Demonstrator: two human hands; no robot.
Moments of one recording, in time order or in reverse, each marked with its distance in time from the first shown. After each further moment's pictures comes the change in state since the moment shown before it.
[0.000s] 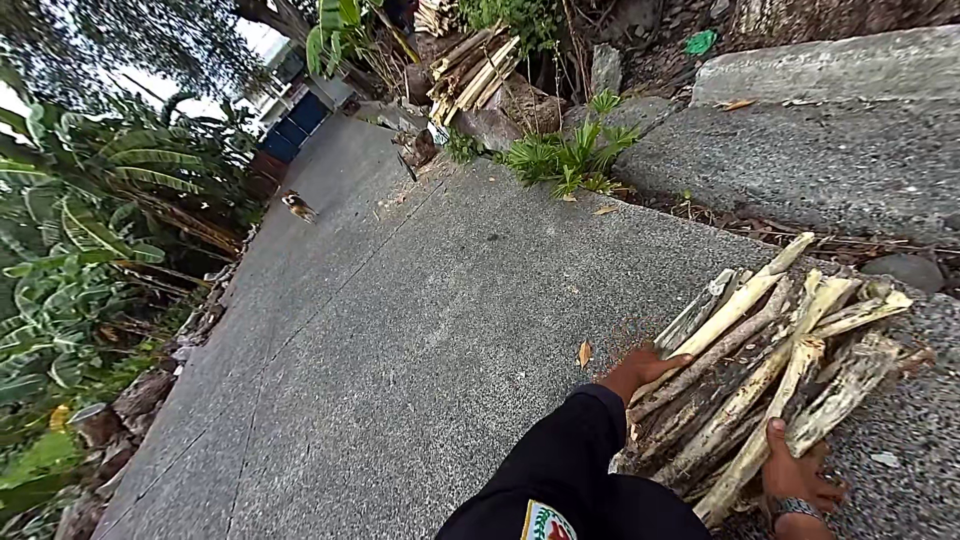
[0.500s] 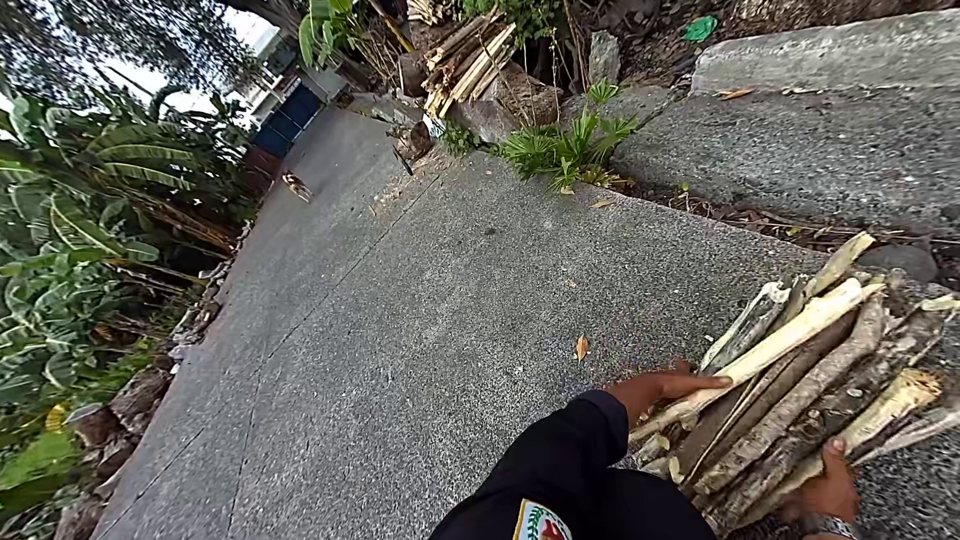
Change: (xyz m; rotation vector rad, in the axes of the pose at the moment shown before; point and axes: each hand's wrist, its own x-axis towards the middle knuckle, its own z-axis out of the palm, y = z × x) left_hand -0.053 0.046 0.032 -0.216 -0.354 0.057; right_hand -0.008 0.008 -0.036 0.714 -0.175 -0.221
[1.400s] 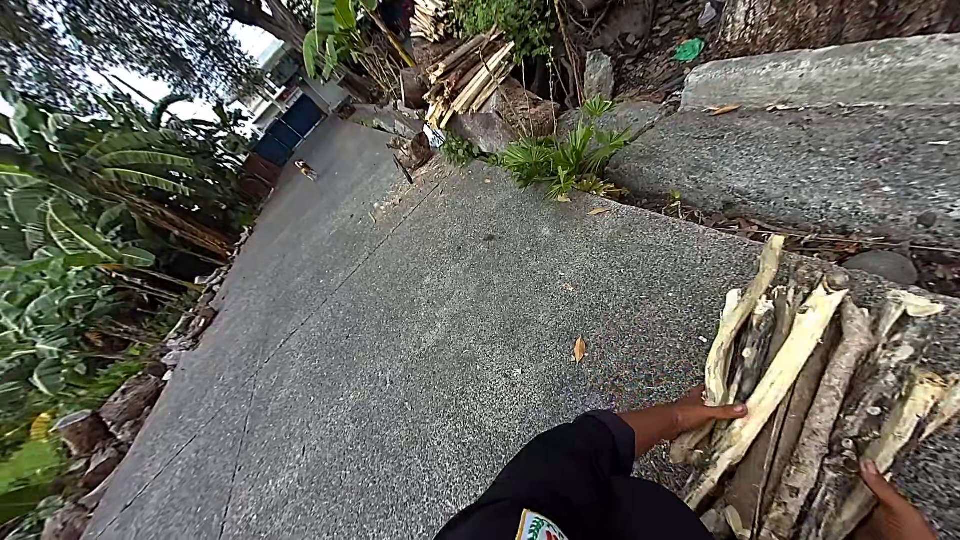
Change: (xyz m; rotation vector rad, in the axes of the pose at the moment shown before) left_hand -0.010 -0.019 0.065 -0.410 -0.006 0.058; right_hand 0.021 -0.018 -0.076 0.041 -0.262 0.113
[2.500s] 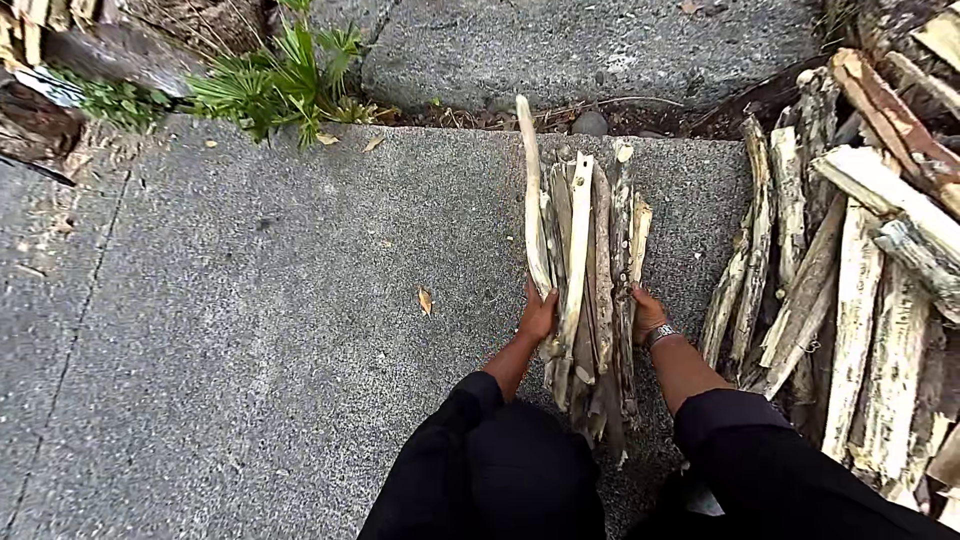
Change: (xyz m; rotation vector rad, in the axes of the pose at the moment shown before) left_hand 0.026 -0.038 0.042 0.418 0.169 0.131; right_hand 0.002 0.006 -0.029 0.130 0.156 0.067
